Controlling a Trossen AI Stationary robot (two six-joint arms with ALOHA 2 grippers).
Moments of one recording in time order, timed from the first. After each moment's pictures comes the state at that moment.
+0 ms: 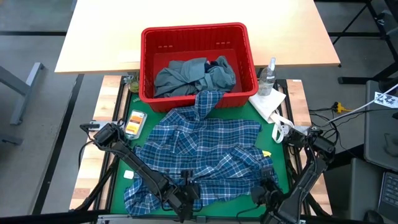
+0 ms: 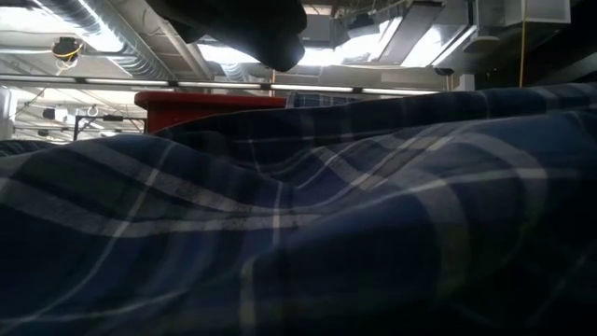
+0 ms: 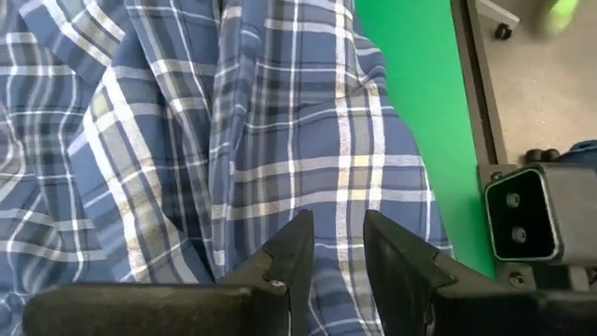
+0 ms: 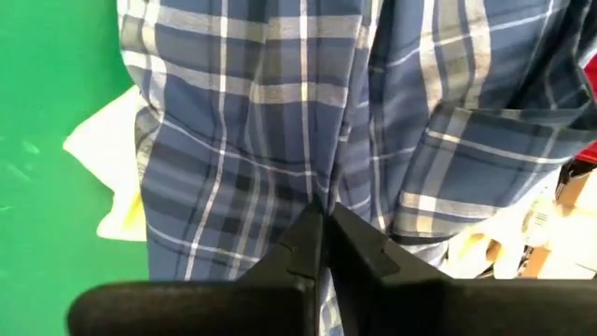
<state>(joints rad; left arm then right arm) -0.66 2.06 1.56 -0.50 -0.46 -0.57 1.01 1.96 1.54 -1.54 0.29 0.84</state>
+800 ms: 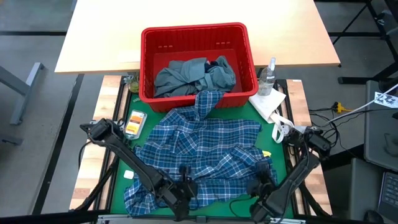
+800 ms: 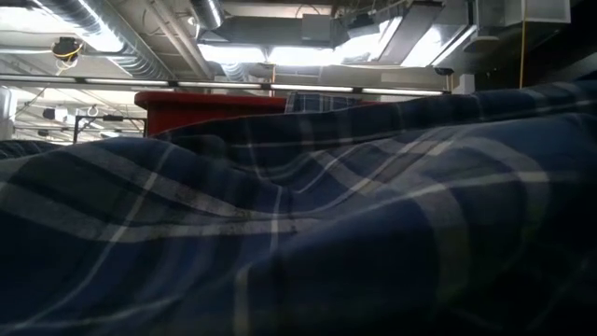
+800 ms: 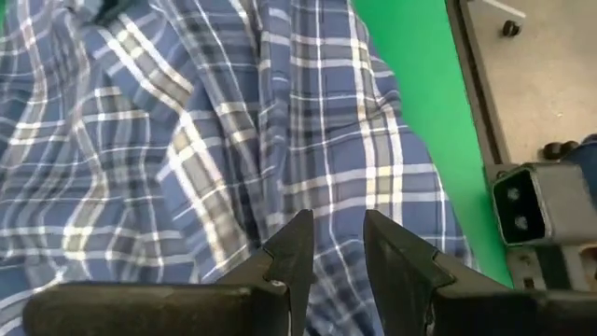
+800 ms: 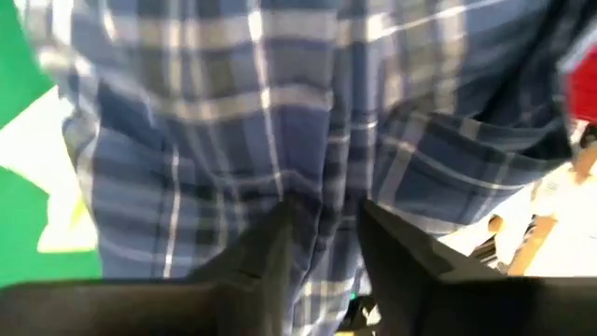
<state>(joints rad) -0.66 1.97 1.56 -0.58 -0.50 -0.49 0.91 1.96 1.53 -1.57 0.21 0.78</state>
